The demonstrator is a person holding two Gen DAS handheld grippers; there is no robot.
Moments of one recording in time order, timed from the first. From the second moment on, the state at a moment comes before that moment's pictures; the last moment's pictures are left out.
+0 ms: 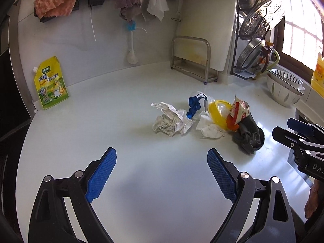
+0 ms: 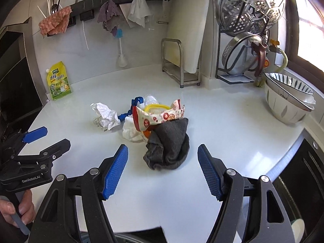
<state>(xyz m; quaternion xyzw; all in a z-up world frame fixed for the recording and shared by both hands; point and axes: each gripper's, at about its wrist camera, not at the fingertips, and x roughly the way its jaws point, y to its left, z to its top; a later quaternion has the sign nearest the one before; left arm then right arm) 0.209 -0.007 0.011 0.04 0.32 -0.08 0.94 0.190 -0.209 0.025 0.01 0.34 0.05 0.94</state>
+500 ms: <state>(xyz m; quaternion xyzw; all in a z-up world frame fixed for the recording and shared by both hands) 0.258 0.005 -0.004 0.01 0.35 -0.07 0.94 0.265 -0.185 0.006 -0.03 0.36 0.06 0.93</state>
